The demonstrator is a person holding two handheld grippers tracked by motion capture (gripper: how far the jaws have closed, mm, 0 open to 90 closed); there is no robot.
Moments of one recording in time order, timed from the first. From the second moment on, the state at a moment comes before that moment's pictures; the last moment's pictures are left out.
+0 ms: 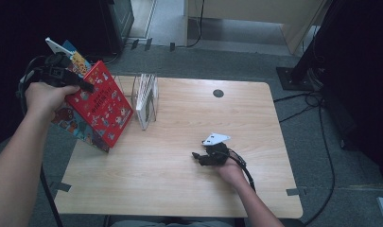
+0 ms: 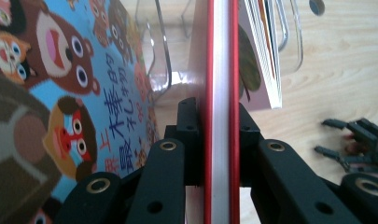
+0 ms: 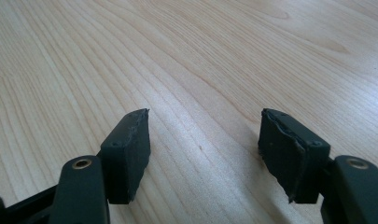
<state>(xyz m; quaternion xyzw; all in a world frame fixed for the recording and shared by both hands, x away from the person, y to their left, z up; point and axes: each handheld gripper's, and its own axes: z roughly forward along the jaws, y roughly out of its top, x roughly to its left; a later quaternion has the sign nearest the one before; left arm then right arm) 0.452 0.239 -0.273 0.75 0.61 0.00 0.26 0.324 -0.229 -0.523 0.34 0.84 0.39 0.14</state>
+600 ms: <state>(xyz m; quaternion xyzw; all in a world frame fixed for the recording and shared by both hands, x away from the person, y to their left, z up) 0.471 0.226 -0.290 0.73 0.62 0.00 0.27 0.323 -0.229 -0.522 0.34 0.84 0.39 0.14</state>
